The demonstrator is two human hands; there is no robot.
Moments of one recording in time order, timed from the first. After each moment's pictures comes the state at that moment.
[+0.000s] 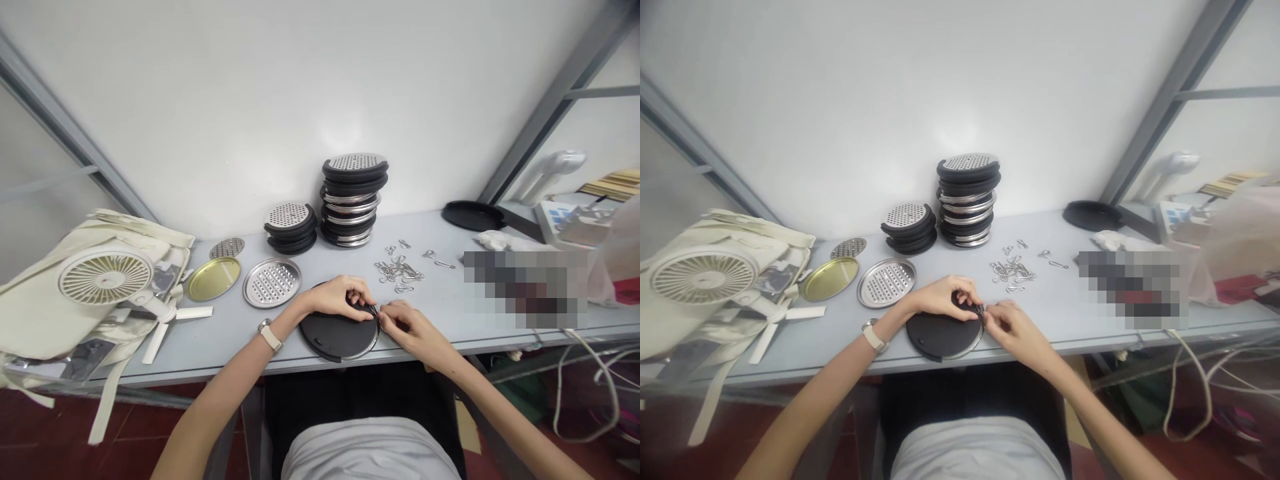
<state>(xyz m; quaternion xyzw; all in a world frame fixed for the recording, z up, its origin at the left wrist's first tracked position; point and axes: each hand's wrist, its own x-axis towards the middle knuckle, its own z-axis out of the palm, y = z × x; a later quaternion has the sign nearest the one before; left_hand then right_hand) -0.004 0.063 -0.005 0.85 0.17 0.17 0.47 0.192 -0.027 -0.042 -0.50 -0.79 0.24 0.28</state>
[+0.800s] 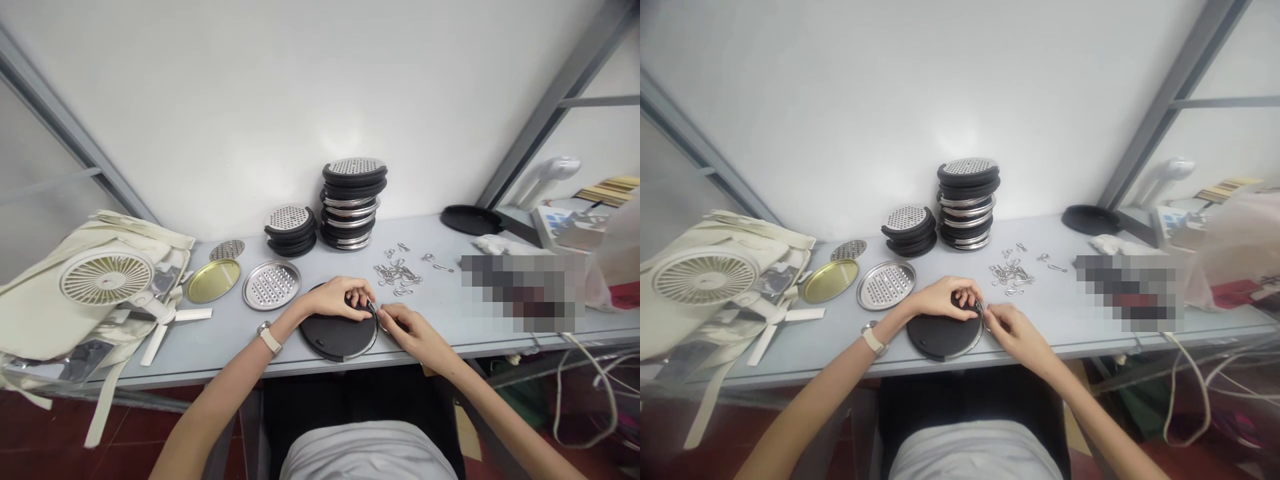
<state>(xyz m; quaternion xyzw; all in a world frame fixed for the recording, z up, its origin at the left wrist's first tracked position) -0.004 0.061 0.000 0.85 0.19 0.18 0.45 0.189 -0.027 -0.038 -0.50 -0.77 0.25 0.30</state>
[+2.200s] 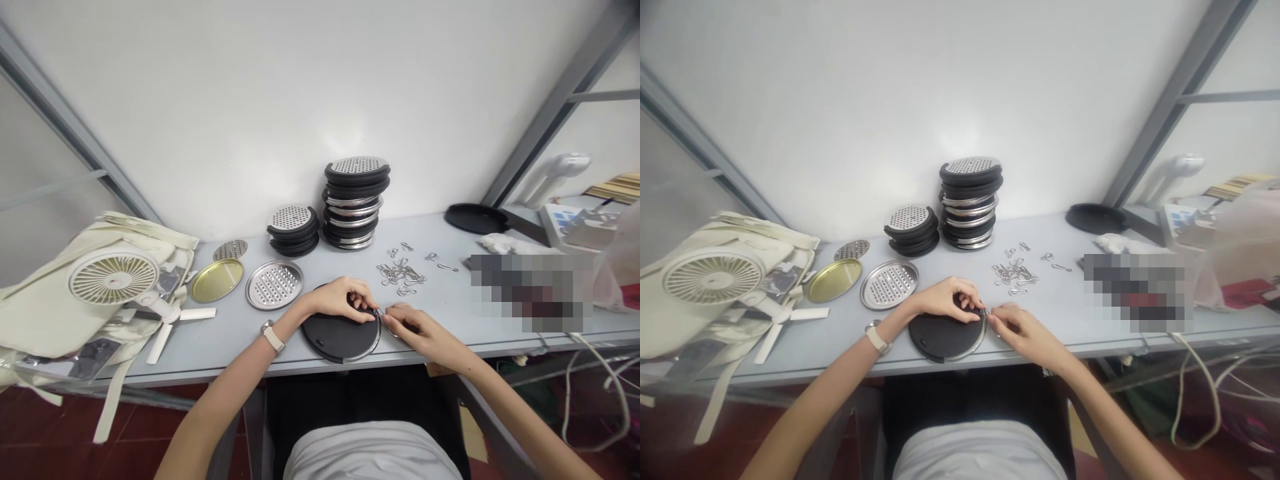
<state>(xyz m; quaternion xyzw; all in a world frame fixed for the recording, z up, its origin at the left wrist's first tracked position) -0.005 0.061 0.000 0.84 0.17 0.17 0.49 0.201 -0.025 -0.033 -0.47 -0.79 0.29 0.26</state>
